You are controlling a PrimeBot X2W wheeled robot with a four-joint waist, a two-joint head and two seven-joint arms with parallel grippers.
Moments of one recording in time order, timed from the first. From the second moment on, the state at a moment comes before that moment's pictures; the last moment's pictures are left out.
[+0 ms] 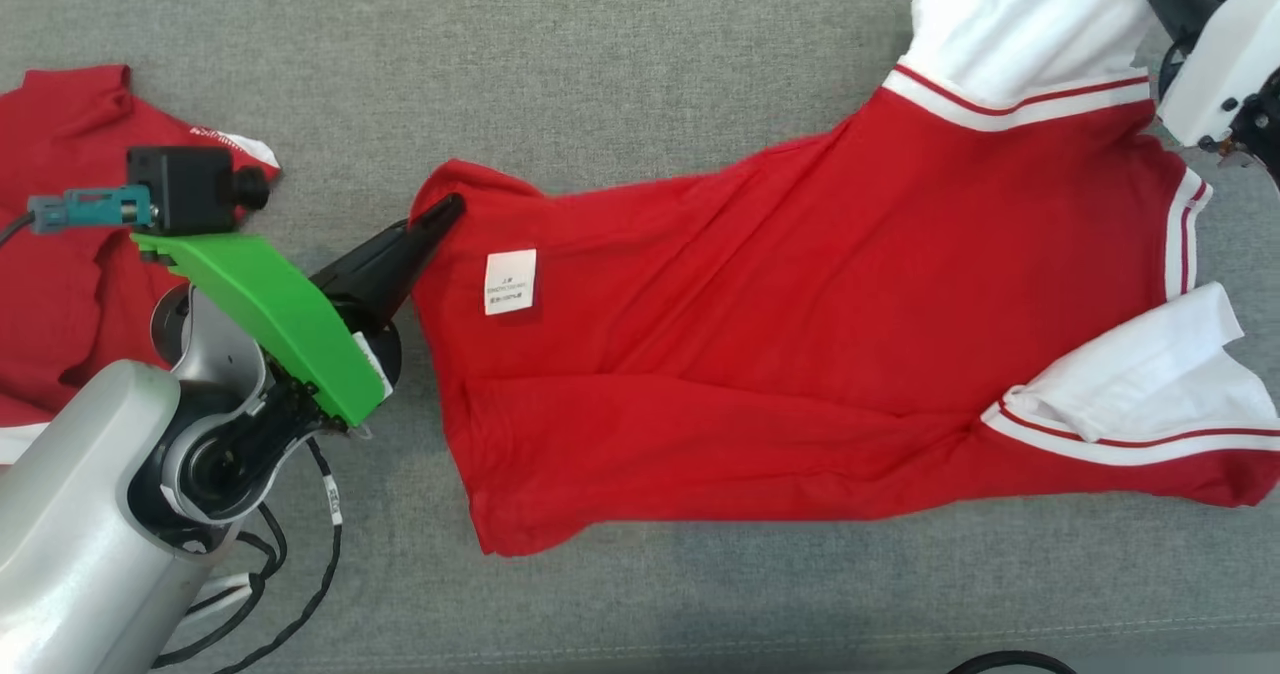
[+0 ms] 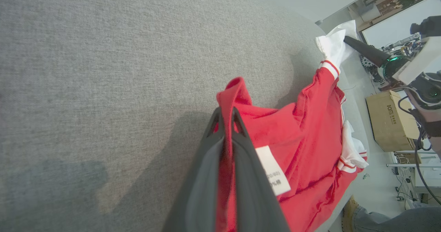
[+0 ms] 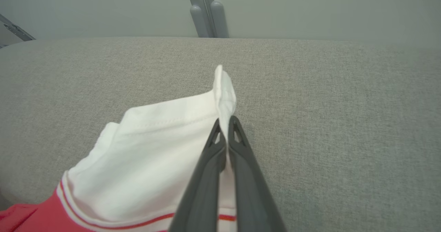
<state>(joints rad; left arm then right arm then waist) -0.64 0.61 -0.67 -0.04 -1.34 0.03 0.26 -0.90 -0.55 0.31 0.38 0.75 0.13 0.40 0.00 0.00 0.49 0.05</state>
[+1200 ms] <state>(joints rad) -0.35 0.59 -0.63 -0.24 -1.34 0.11 0.03 -0.38 -0.63 0.25 0.00 0.87 0.13 0.18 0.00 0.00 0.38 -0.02</state>
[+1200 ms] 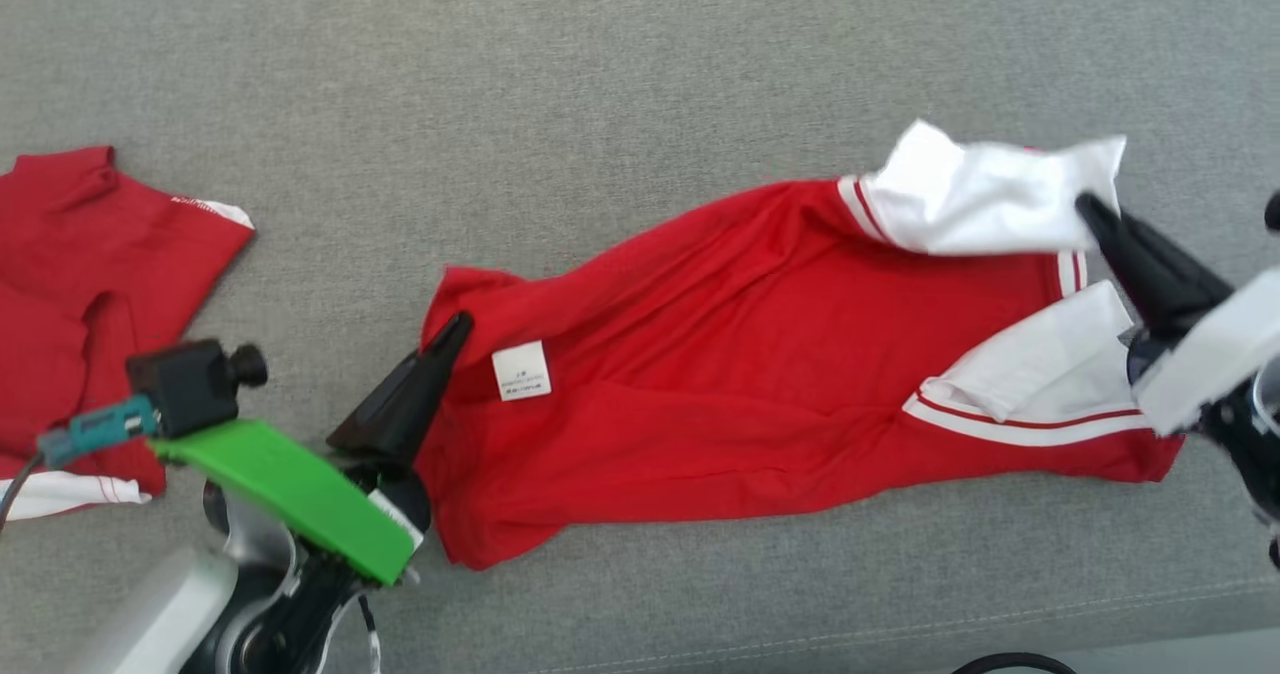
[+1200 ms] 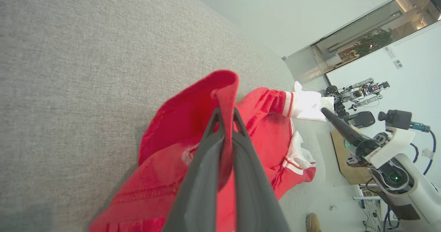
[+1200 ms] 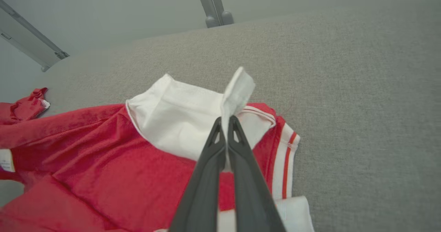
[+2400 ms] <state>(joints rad) -0.09 0.56 -0.60 -0.14 -1.43 0.10 -0.10 -0.11 -0.50 0.18 0.02 0.81 0.13 0.09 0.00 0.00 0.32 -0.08</state>
